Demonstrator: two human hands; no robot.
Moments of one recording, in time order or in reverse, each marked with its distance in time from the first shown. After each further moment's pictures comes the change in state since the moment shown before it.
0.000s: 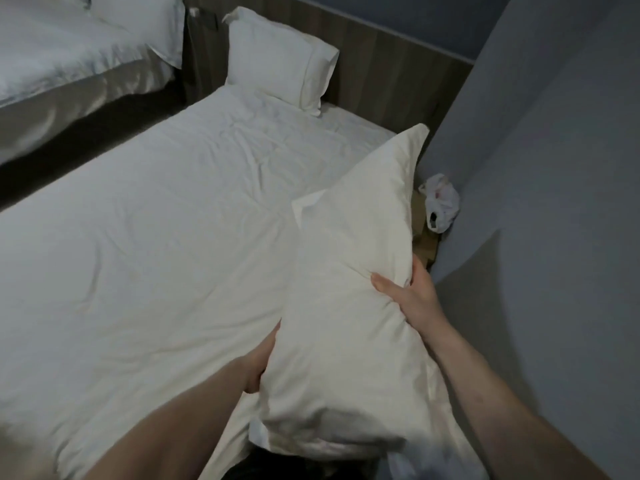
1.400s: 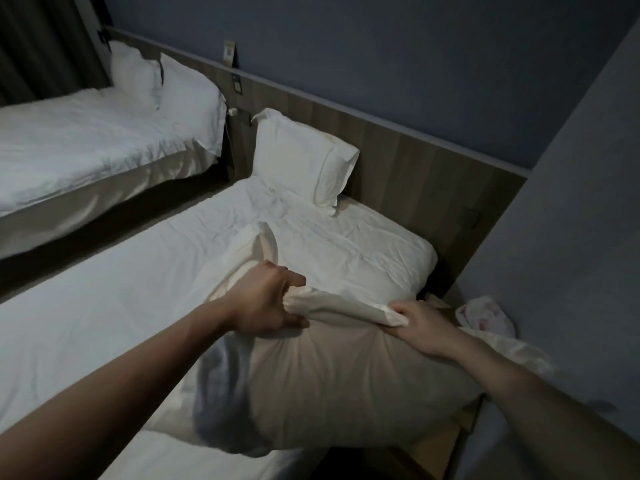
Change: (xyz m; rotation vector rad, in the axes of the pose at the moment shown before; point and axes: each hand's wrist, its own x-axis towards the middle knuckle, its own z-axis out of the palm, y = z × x) left_hand 0.135 0.572 0.229 1.652 0.636 1.090; right_hand 0.607 -0.096 -0.179 -0.868 -0.552 -0.406
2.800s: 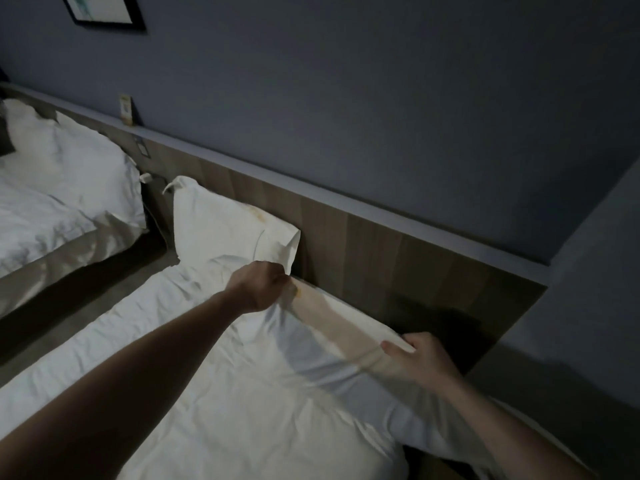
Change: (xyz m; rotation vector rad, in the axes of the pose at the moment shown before) left_hand 0.639 -0.203 0.082 0.065 -0.126 -0.318; right_hand 0.413 0.286 -0.219 0.391 0.251 0.327
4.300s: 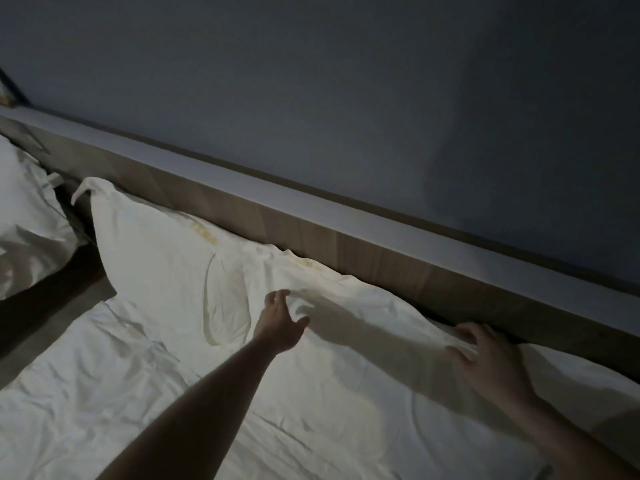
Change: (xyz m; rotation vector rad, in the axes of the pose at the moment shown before) left_hand 0.269 -0.034 0.214 -0.355 -0.149 -0.308; right_hand 0.253 0.143 -0.034 -0.528 0.326 0.111
